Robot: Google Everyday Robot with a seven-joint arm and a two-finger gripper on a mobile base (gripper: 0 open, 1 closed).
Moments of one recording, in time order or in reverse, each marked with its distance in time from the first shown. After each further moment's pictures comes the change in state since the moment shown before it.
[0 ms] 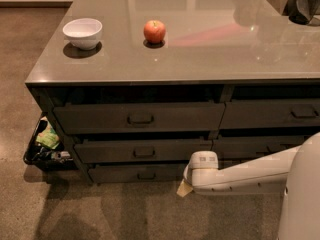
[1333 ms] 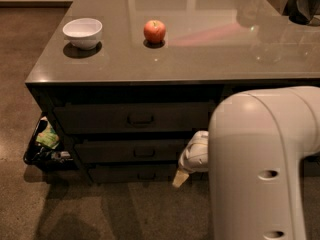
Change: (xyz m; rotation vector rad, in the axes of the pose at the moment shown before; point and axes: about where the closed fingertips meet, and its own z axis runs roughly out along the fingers) arm -0.046 -0.013 0.023 -0.156 -0.066 -0.159
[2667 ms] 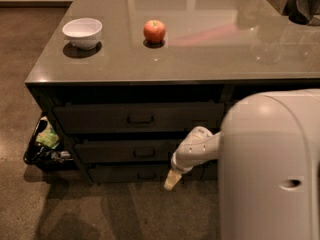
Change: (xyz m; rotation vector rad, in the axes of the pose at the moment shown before) arm -0.023 0.030 -0.017 -0.111 0.026 0.056
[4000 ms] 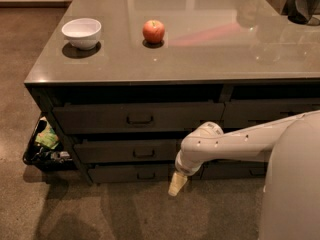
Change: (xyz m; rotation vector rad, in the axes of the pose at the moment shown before) arm 0.008 0.027 -0.061 -0.069 0.026 -0.031
